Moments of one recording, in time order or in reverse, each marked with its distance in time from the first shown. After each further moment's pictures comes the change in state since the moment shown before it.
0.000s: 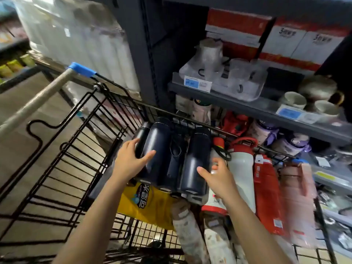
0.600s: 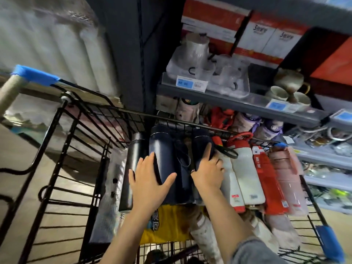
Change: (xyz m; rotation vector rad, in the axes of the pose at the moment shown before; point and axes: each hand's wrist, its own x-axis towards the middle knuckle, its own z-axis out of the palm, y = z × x) left_hand 0.015 -0.023 0.018 -0.096 -0.142 0.225; right_hand 0.053 -0.037 0.103 -0.813 0.409 0.231
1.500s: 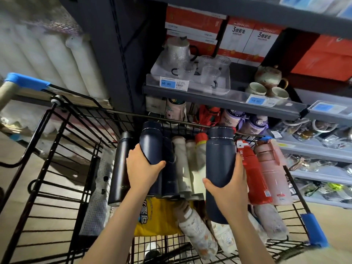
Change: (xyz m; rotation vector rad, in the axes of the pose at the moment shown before) left_hand 0.021 0.032 0.013 -0.061 0.063 -0.159; right_hand -0.080 0.104 -0.056 0.815 0.169 -0.074
